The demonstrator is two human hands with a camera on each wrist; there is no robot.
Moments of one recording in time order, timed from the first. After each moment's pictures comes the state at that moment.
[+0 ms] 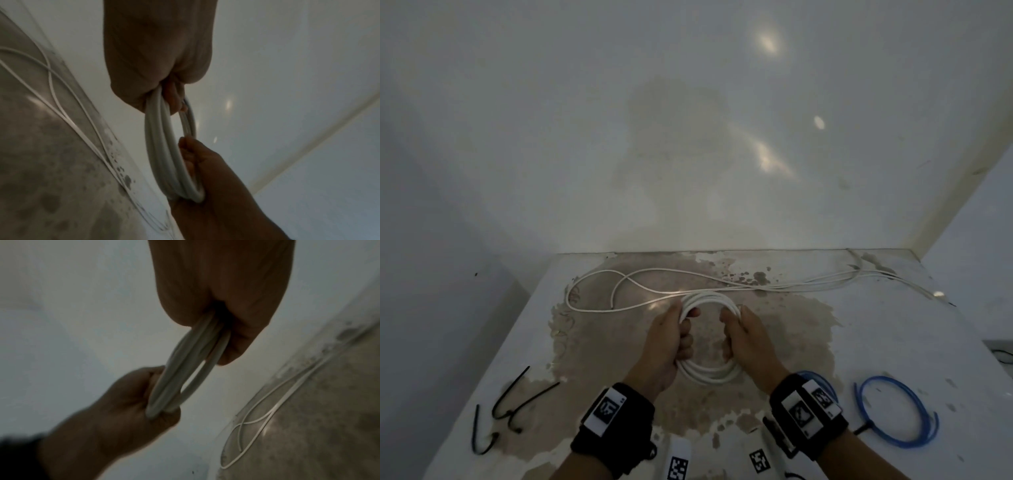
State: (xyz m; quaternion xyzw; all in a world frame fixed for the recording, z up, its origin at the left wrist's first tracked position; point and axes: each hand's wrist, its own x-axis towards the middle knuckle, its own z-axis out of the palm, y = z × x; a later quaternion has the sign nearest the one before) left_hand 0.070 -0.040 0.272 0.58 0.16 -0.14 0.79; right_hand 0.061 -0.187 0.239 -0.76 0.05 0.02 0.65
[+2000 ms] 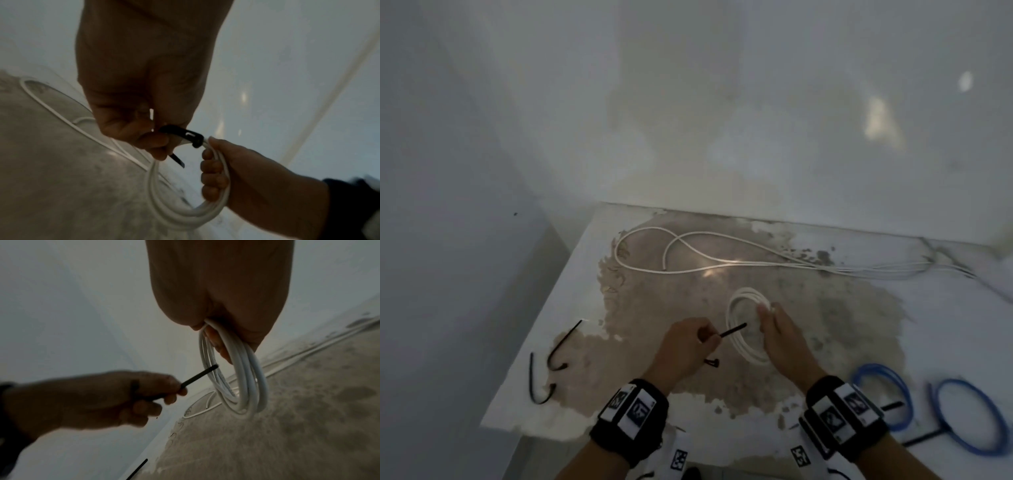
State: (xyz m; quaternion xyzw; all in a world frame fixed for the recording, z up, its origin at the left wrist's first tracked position) left_hand 0.076 0.103 0.178 0.89 -0.04 -0.14 0.44; right_hand 0.074 -0.096 0.187 -0.86 0.06 0.04 0.50
